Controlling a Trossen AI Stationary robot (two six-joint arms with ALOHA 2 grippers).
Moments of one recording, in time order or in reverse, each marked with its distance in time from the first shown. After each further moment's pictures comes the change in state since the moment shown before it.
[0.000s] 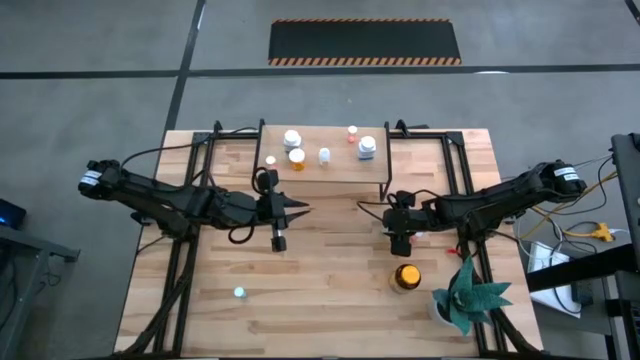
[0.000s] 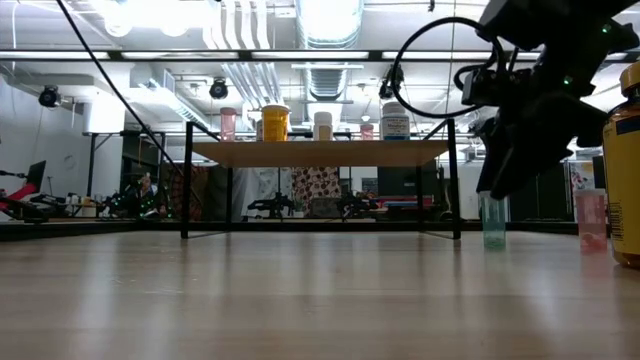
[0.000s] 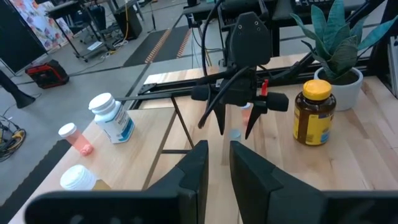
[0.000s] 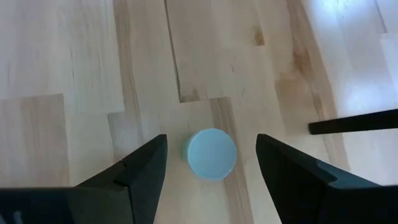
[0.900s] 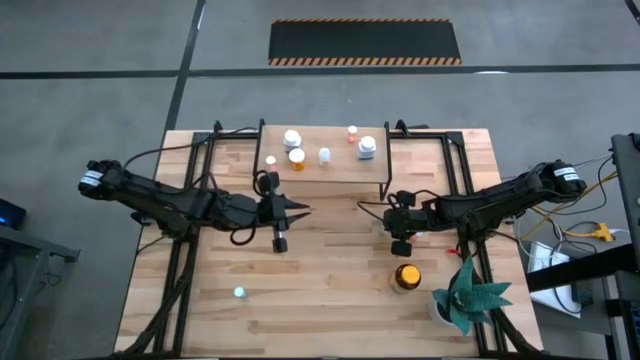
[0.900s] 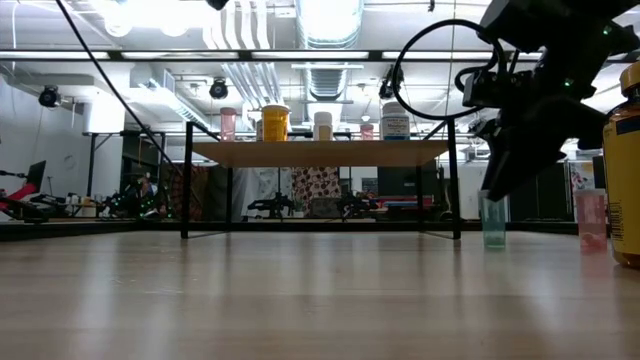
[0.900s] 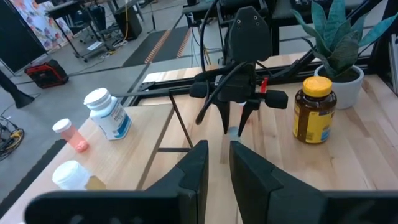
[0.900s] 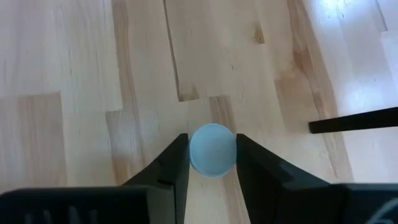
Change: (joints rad) left arm 0.000 0.000 -0.050 0.057 0.000 -0.002; right arm 0.000 0.000 -0.011 0.010 0.000 0.000
